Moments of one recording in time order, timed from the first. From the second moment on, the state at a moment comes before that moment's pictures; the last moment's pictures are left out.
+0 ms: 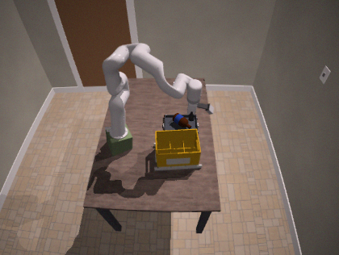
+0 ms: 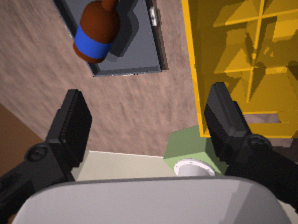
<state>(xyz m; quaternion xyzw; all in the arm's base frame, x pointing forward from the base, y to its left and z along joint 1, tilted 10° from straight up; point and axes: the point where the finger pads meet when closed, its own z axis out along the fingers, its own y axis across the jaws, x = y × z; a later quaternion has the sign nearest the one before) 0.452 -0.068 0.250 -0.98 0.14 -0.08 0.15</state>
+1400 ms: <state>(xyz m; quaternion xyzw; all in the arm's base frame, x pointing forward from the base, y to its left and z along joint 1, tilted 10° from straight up) 0.419 0.041 0.206 -0.98 0.17 -0.03 0.02</state>
